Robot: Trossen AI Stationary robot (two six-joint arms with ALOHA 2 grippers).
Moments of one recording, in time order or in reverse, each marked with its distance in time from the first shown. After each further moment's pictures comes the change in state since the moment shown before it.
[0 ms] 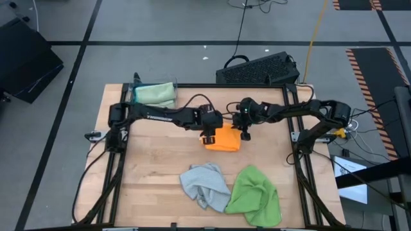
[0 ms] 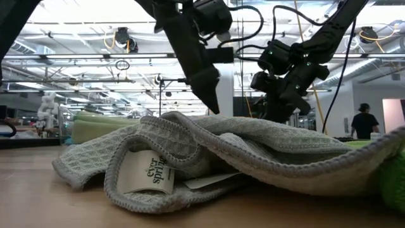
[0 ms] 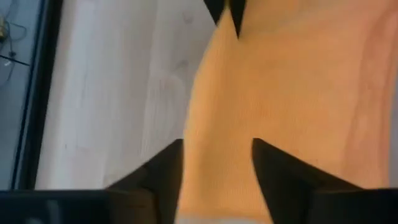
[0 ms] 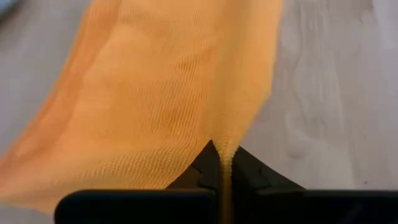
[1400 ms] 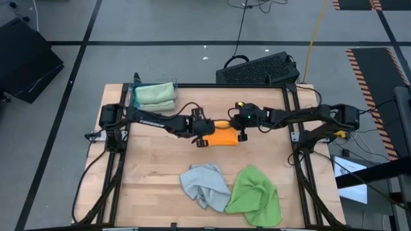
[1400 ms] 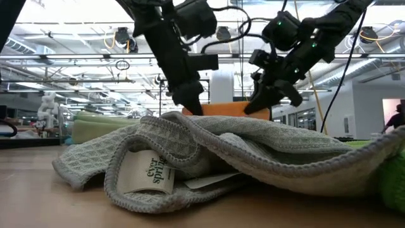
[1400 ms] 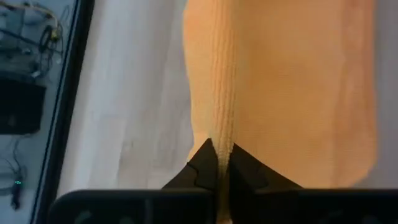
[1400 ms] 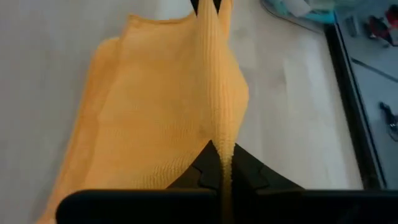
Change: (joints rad) left arm -0.058 -0.095 -0.238 0.152 -0.178 -0.035; right arm 0.163 -0.129 0.000 0.060 0.313 -0.072
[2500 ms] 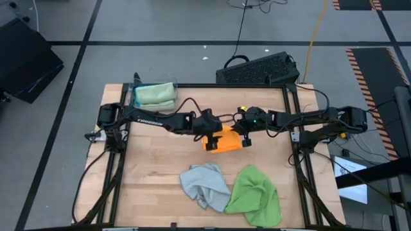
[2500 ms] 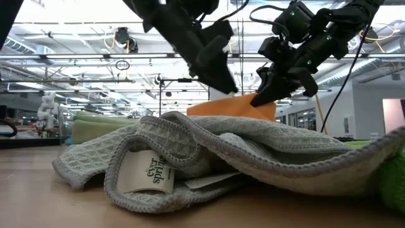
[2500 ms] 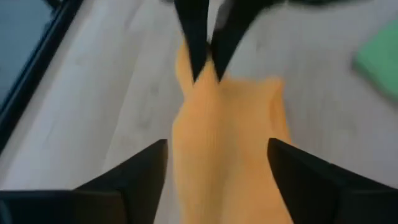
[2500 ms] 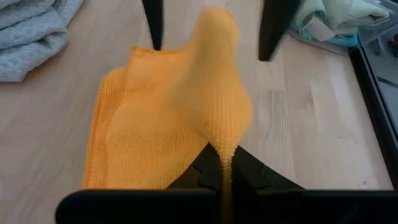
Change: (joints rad) left arm 0.007 -0.022 0.051 0.204 0.285 -0.078; right arm 0.053 -0.100 -0.062 0.006 -0.081 0.055
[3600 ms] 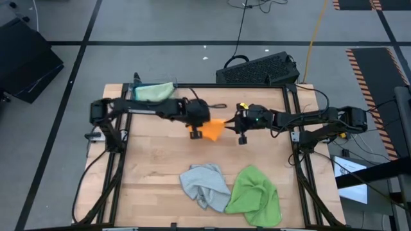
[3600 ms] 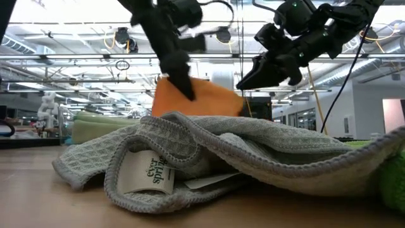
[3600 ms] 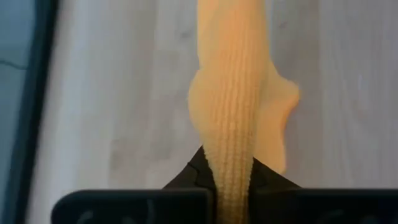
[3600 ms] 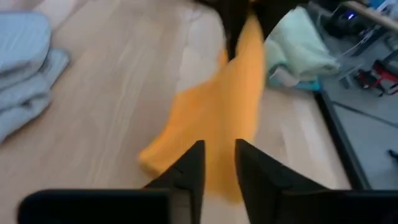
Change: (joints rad) left arm 0.147 -0.111 -0.001 -0.374 0.051 0.177; right arm -0.002 0.000 0.001 0.182 -0.006 0.022
